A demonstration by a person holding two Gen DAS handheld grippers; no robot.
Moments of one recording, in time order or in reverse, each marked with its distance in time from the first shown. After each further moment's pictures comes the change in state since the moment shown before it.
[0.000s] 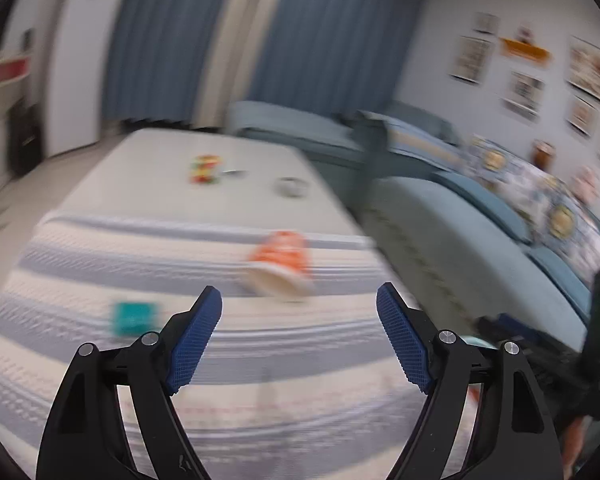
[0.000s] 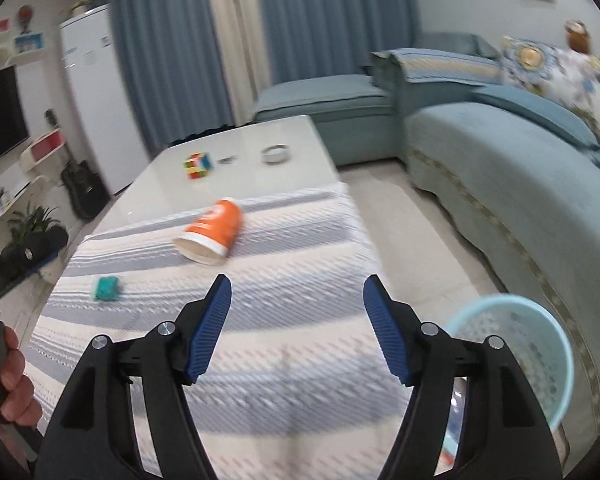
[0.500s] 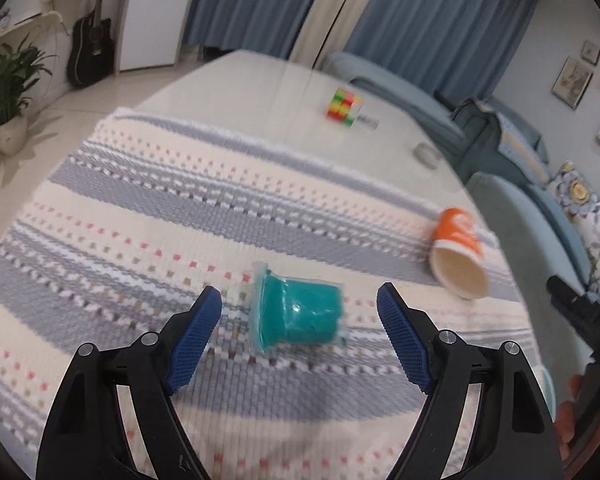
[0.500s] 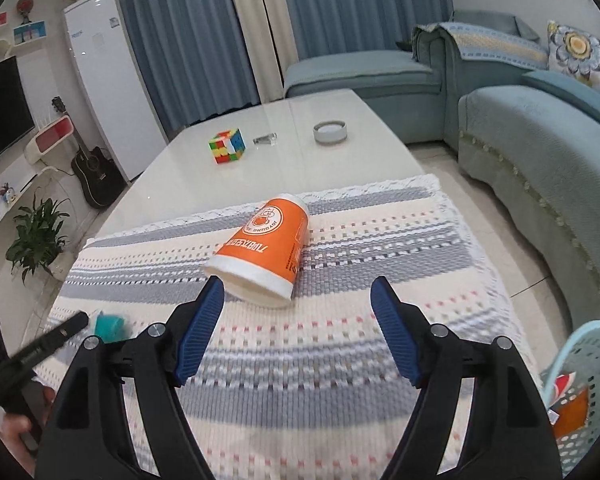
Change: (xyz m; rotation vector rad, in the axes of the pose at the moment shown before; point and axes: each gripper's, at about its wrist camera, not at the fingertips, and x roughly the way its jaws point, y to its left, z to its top) left arm 0.095 0.149 -0.012 -0.214 0.184 0.173; right arm 0.142 0.058 0.030 0.026 0.084 0.056
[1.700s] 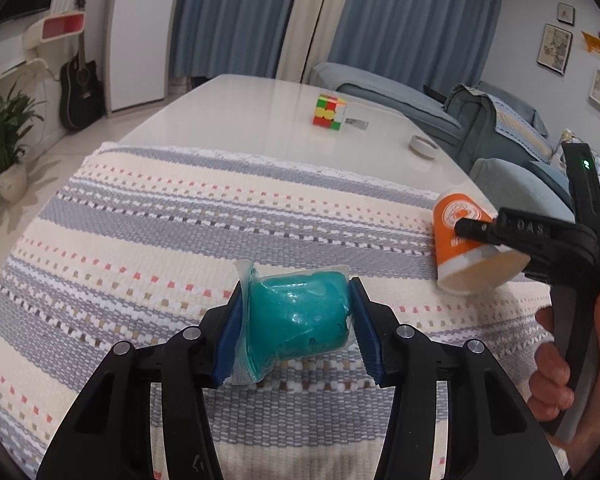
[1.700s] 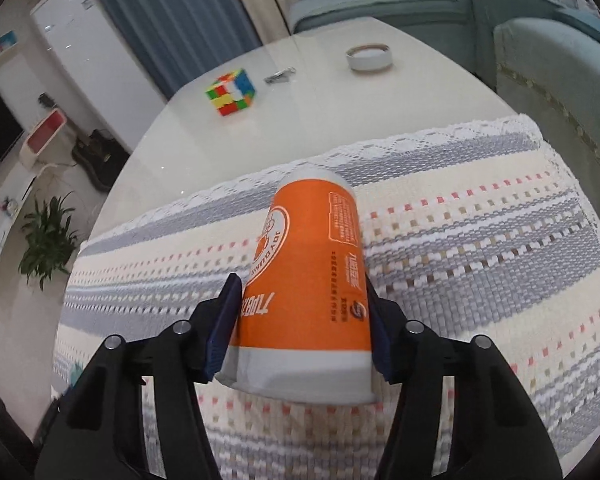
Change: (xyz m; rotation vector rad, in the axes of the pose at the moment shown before) left arm 0.004 -0.020 -0.018 0.130 -0.101 0.041; right arm 0.107 0.038 0.012 0.072 0.180 0.099
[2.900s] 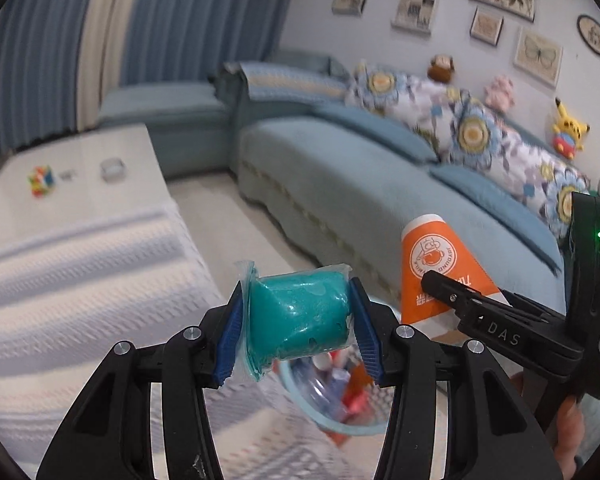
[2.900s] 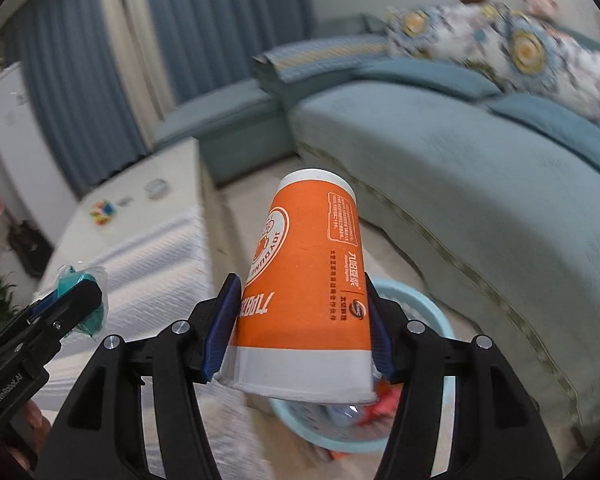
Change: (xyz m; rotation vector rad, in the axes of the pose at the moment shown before) left arm -0.131 -0.399 -0.076 0.378 0.081 -0.494; right arm -0.378 -0.289 -0.133 0.230 -0.263 -0.397
